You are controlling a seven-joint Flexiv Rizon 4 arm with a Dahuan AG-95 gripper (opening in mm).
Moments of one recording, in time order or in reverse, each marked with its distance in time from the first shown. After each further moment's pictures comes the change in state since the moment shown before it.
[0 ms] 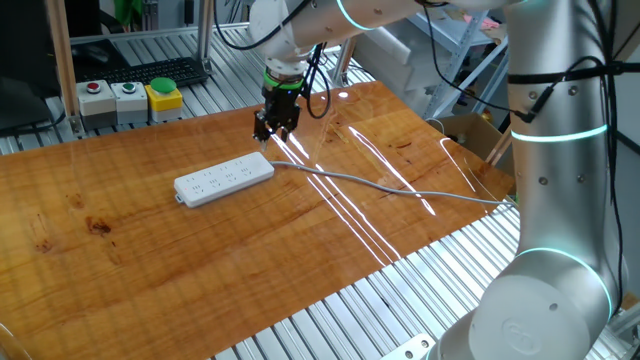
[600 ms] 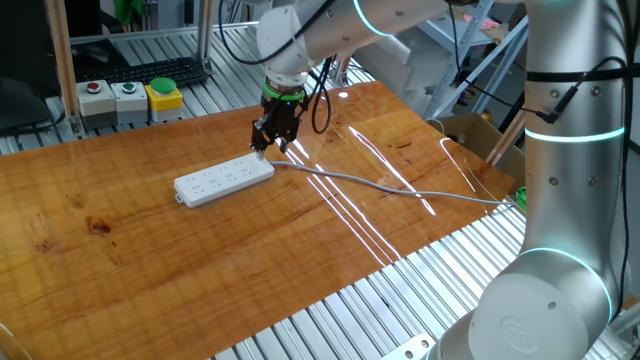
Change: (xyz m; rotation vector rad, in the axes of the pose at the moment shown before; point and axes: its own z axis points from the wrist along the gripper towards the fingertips) arm 0.025 0.022 0.005 -0.013 -0.019 0.031
